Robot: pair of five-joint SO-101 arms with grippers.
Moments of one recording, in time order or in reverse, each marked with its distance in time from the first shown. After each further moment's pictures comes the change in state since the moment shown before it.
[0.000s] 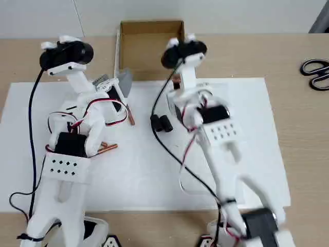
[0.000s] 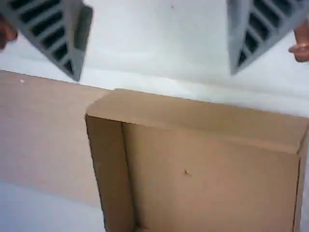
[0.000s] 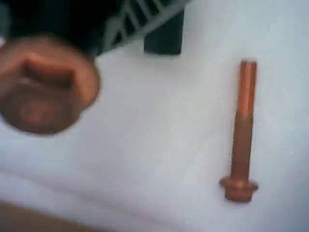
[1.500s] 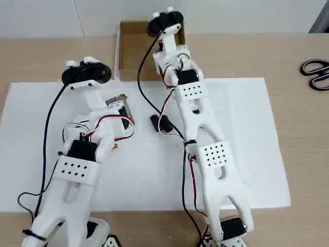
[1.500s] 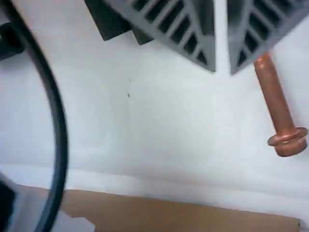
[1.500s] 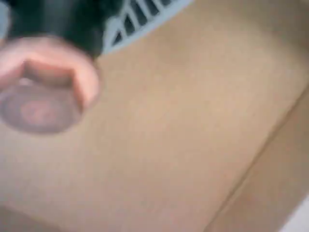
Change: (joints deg) left arm 2.2 0.0 12.0 -2.5 -2.7; right arm 1.7 80.6 -93.8 -1.0 5.7
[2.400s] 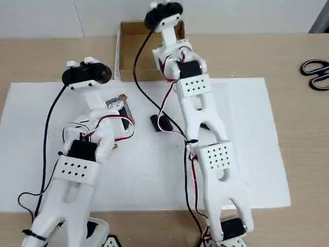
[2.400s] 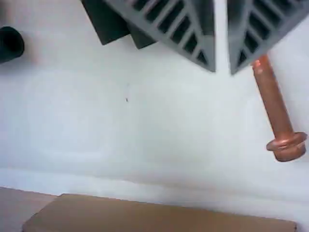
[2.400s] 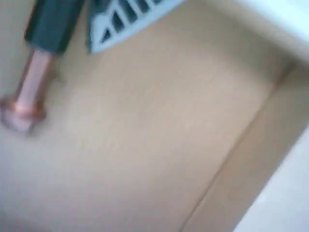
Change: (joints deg) left arm 0.0 0.0 -0.3 1.0 0.0; right arm -0.4 -10.5 -1.8 19.6 -0.2
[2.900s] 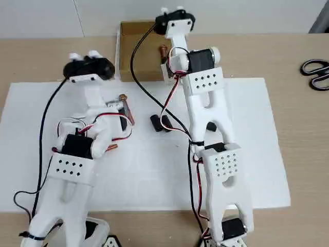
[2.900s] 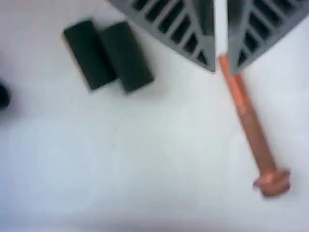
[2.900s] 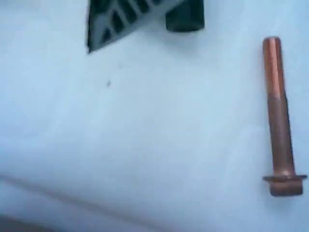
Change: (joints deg) left arm 0.0 0.0 -8.8 17.2 -5.4; right arm 0.4 -11.8 0.0 37.4 -6.0
